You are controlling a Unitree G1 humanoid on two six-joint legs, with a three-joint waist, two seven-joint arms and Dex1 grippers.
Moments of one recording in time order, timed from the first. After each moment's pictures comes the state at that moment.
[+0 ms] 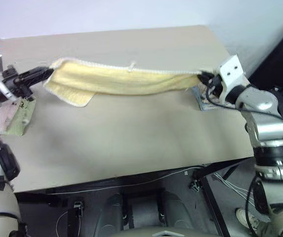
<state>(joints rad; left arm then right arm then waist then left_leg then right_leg) -0.95 0.97 0.29 1.15 -0.34 0.07 -1.56 -0.53 -0.65 -0.08 -0.07 0.22 0.43 0.68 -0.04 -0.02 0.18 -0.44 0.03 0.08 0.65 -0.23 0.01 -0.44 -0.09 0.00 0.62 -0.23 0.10</state>
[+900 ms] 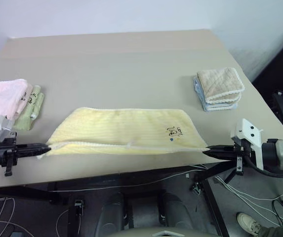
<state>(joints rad) -0.06 1.19 0.18 0.44 -0.67 0.26 -1.61 0.08 -1.07 -0.28 -0.52 0.59 0.72 1.10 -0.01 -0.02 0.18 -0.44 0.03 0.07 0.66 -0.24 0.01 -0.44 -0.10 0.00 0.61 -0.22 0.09</state>
